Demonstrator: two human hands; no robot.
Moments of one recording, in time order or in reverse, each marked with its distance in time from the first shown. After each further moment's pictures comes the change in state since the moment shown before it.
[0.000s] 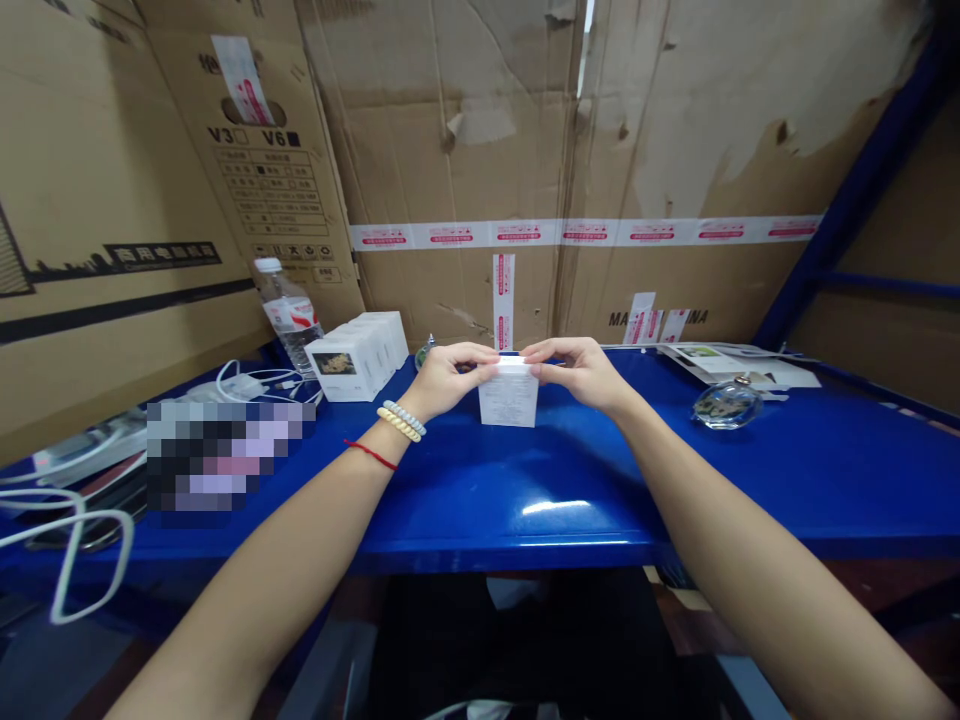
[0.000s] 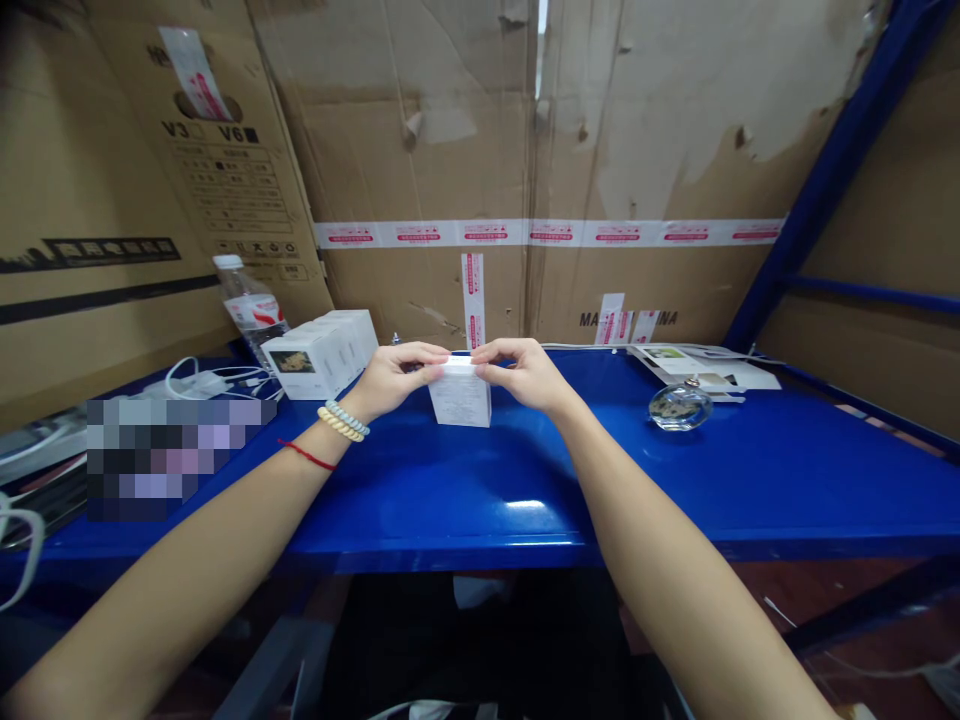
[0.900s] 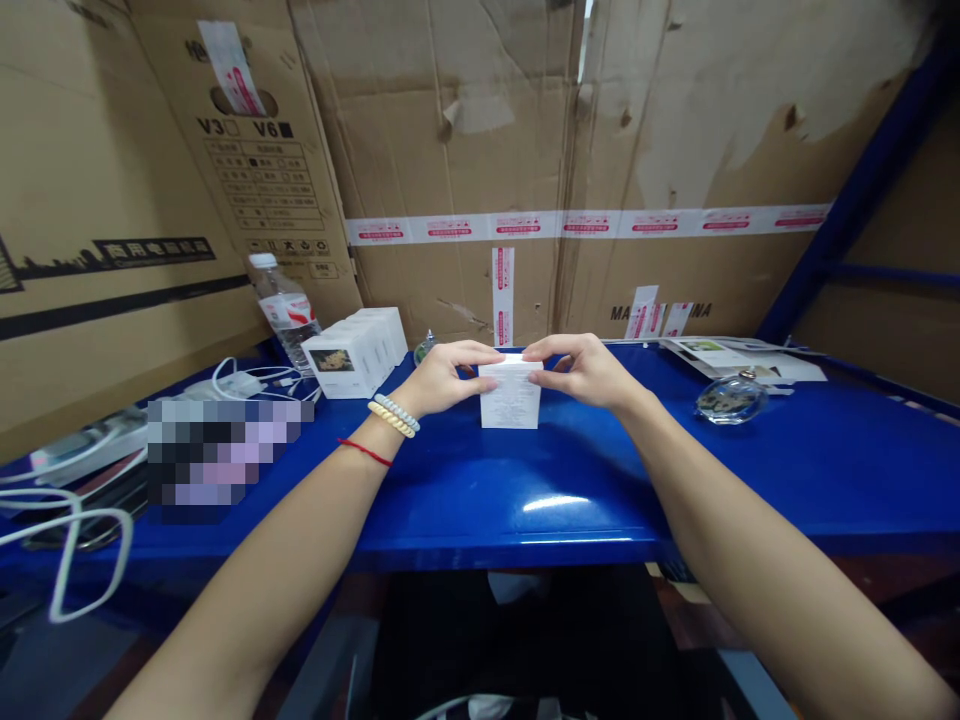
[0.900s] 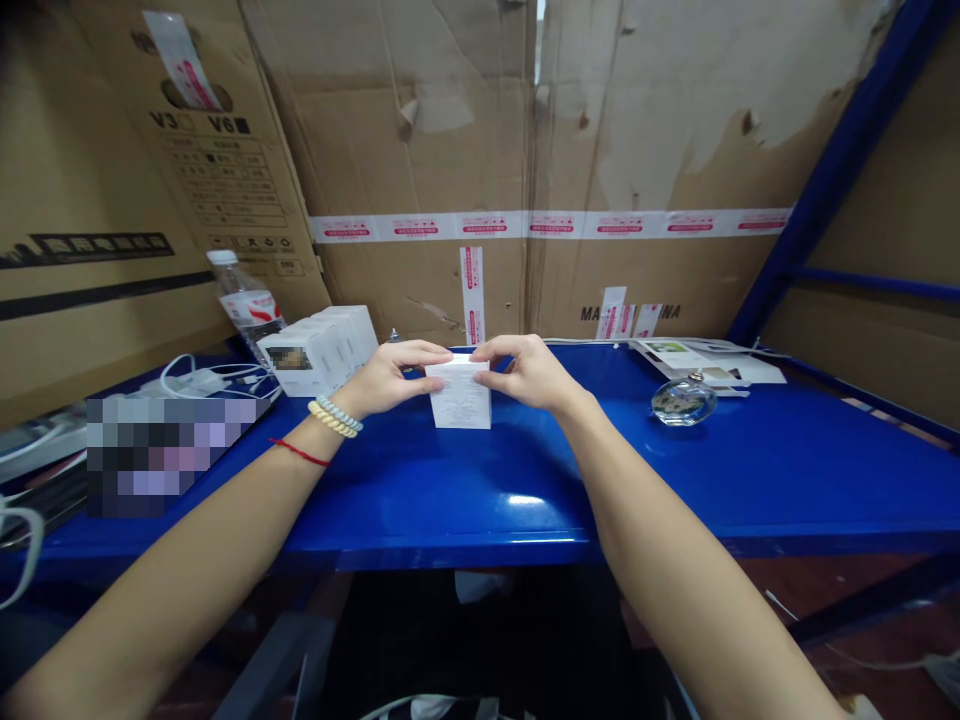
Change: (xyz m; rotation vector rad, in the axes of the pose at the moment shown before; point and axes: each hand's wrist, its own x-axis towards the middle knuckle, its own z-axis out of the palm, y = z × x) left_hand -0.001 0.001 -0.008 0.153 -0.180 0.045; right_hand -0.005 -0.004 -0.008 -0.378 -0.066 -0.120
